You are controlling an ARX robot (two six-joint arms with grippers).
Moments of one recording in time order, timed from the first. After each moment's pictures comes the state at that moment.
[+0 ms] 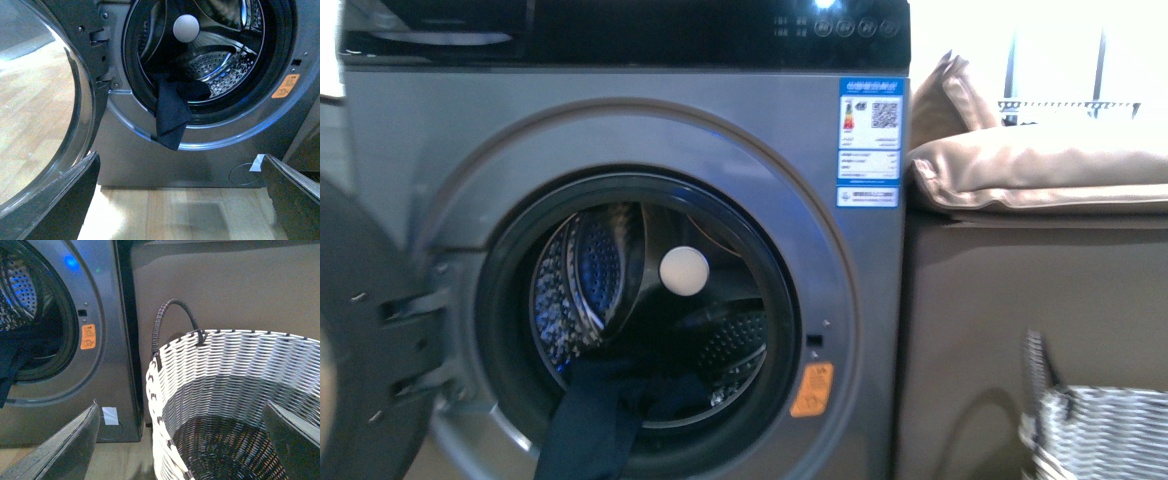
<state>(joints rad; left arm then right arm) 0.00 0.00 0.01 0.00 0.00 0.00 0.00 0.01 0.01 0.00 0.00 0.00</state>
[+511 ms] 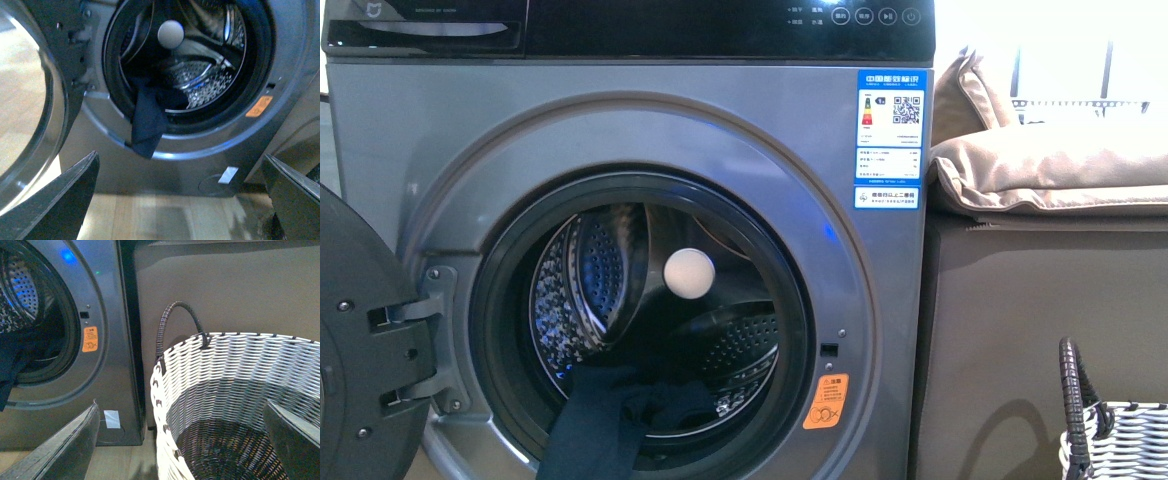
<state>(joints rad) -0.04 0.22 0.08 0.16 0.02 -0.15 0.00 0.00 0.01 0.00 0.00 0.00</state>
